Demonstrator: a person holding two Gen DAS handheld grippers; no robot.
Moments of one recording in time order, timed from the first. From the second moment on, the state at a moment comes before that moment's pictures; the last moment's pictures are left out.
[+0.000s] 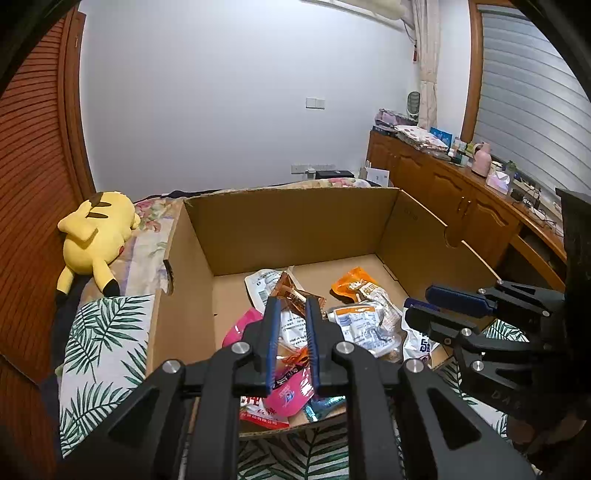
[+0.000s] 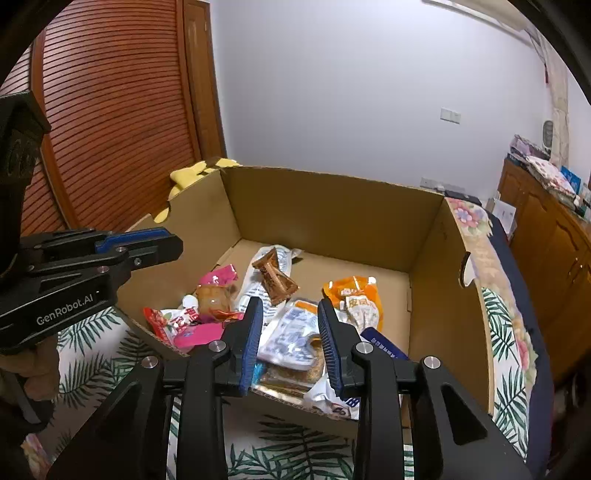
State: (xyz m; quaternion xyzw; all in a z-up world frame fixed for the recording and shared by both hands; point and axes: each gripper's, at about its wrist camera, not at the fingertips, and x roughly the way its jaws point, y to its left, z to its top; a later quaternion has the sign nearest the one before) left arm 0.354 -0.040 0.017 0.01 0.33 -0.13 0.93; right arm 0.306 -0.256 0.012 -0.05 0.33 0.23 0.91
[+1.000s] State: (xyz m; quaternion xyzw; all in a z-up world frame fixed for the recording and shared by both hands) left arm 0.175 -0.048 0.076 0.02 0.28 -0.12 0.95; right arm 0.139 -0.285 0.068 -0.04 0.27 0.21 0.94
